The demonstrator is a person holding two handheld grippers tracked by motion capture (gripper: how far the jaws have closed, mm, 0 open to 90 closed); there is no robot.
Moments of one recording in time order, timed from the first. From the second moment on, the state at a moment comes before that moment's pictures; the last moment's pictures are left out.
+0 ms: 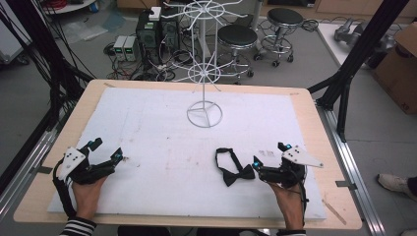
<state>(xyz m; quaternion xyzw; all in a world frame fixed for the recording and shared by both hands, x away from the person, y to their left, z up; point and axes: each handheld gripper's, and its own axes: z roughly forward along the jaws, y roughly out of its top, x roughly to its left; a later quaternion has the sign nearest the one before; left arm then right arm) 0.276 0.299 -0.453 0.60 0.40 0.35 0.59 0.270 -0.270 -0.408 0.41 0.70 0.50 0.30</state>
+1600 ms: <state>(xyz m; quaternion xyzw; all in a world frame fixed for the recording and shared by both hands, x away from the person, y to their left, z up) 0.276 0.299 -0.453 0.60 0.40 0.35 0.59 0.325 -0.207 -0.388 0.39 0.86 0.31 0.13</state>
